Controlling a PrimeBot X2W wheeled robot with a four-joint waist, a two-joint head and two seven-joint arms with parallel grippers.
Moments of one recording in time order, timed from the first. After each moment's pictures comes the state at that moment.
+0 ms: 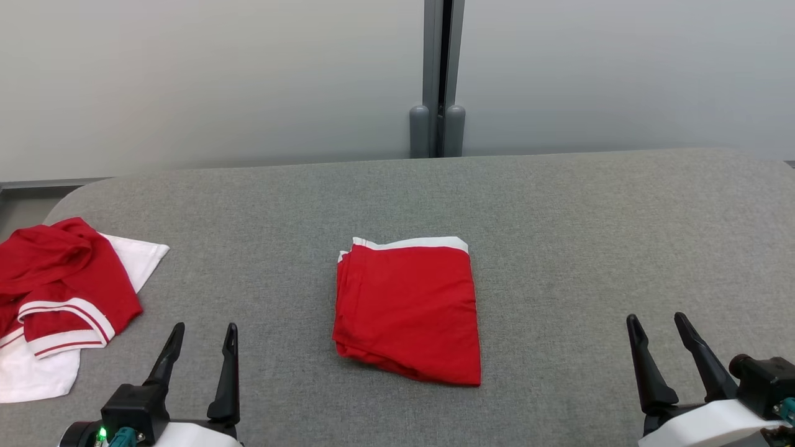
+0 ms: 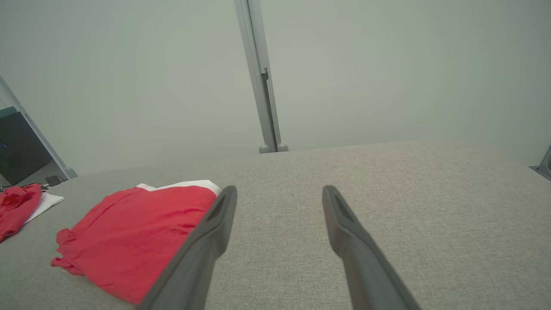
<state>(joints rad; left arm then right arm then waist) 0.07 0.31 -0.29 0.00 -0.40 0.21 -0.17 0.09 -0.10 0.03 -0.01 0.27 0.13 0.03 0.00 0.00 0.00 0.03</state>
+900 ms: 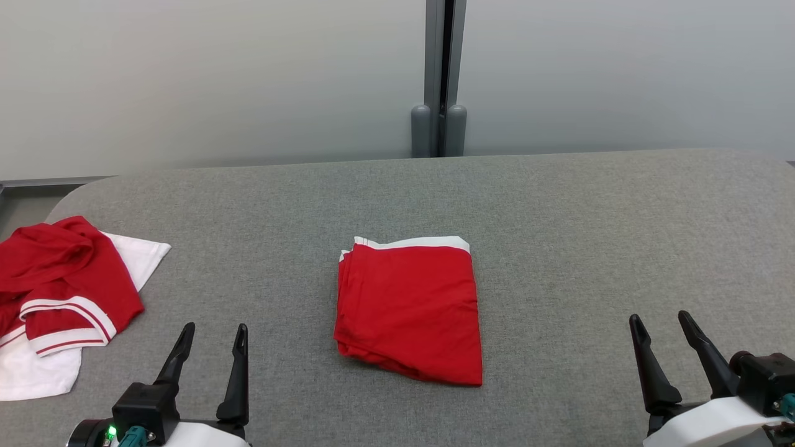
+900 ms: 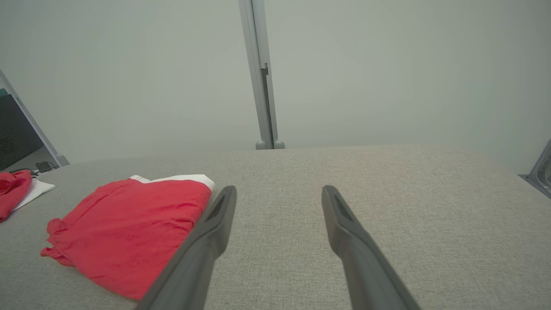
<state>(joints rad) 0.07 0.31 -0.32 -0.02 -0.40 0.23 -0.15 0.10 -0.11 0.03 -0.04 0.24 0.13 0.07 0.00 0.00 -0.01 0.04</state>
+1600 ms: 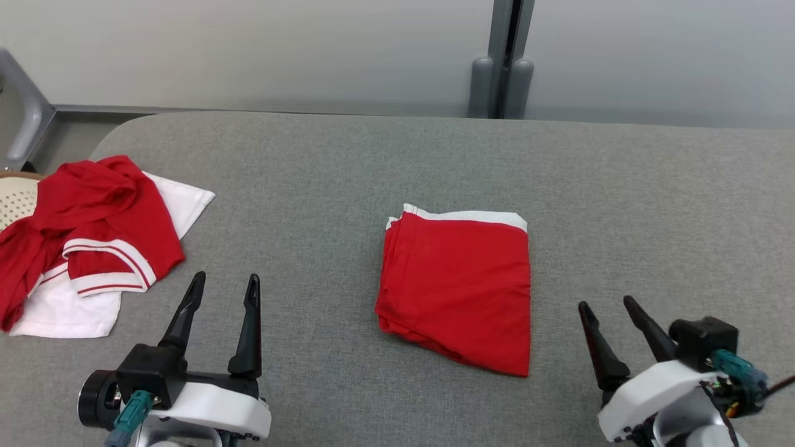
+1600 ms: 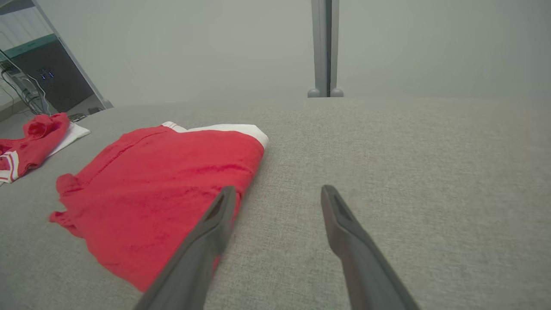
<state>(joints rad) -0.04 0.28 -0.33 0.00 -0.40 0.21 -0.20 -0.04 -0.13 0.13 0.15 0.26 0.13 0.08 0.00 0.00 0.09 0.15</state>
